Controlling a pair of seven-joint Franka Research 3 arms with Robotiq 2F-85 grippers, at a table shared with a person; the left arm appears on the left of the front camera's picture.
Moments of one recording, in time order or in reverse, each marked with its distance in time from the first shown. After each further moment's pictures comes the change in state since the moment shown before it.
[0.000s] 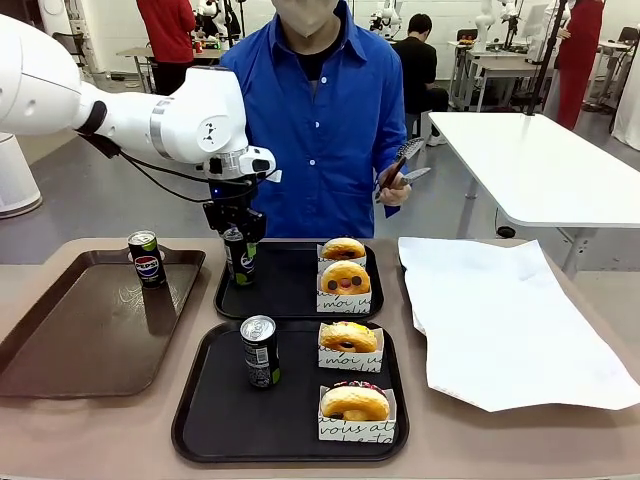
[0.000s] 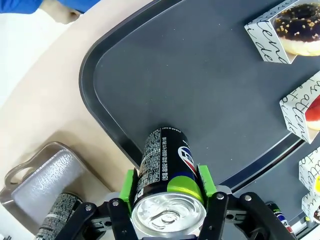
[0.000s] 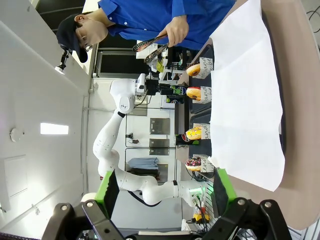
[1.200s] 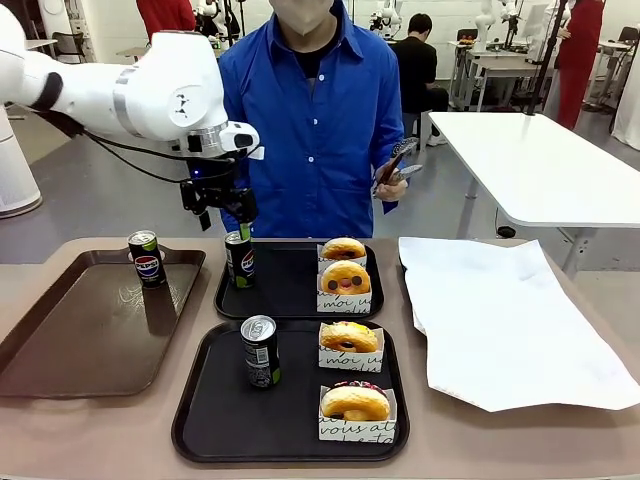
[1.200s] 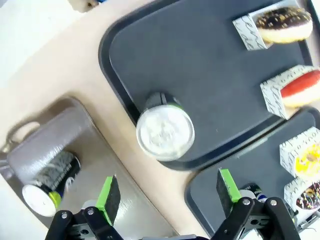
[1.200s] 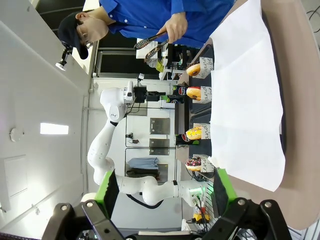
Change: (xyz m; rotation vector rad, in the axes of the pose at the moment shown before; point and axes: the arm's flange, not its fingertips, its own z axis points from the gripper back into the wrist) left arm -0.049 -0.002 0.058 -0.019 -0.052 0.111; right arm 0.000 0.000 0.000 0.000 0.000 0.000
